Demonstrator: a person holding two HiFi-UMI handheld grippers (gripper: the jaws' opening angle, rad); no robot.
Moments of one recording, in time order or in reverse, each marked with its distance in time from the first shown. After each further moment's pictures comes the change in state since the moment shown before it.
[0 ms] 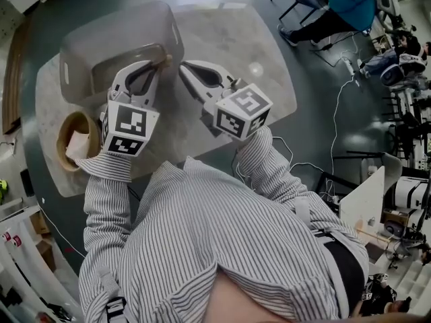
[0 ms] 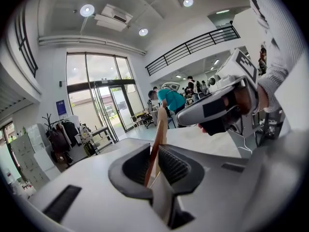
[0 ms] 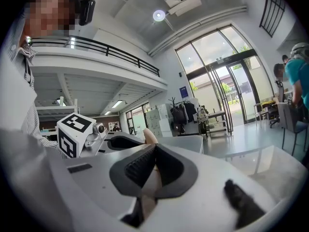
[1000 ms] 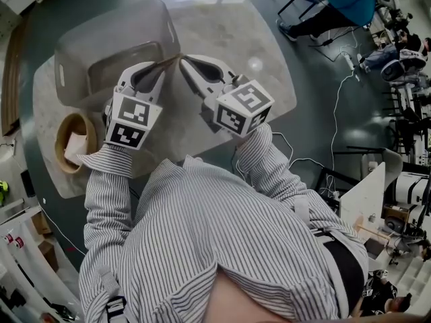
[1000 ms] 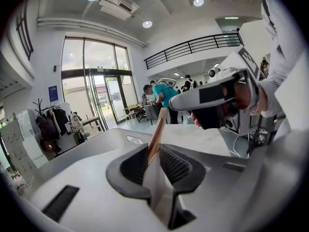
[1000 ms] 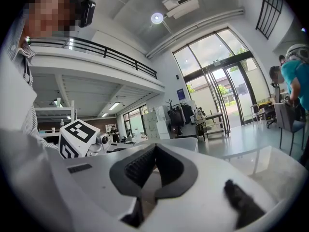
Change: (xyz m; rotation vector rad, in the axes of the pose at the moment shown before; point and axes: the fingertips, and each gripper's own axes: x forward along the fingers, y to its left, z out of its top) left arm 0.027 -0.021 -0.021 -0.089 0.070 -0.112; right arm -0.001 -0.015 0.004 0.013 -0.027 -0.031
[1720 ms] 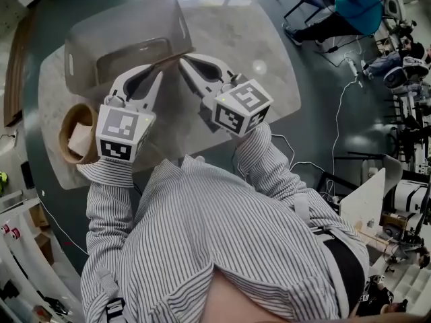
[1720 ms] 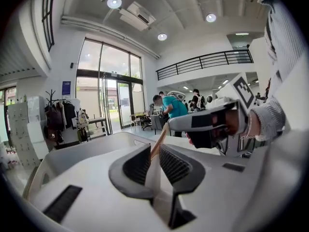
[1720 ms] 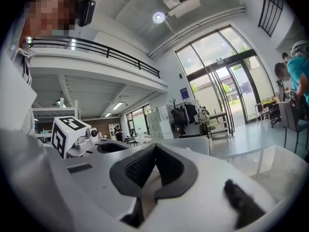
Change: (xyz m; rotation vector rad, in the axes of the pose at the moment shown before) left arm -0.060 0.007 0.011 -0.154 -0.135 0.048; right arm 0.013 0.031 -0.001 -0.005 0.004 0.039
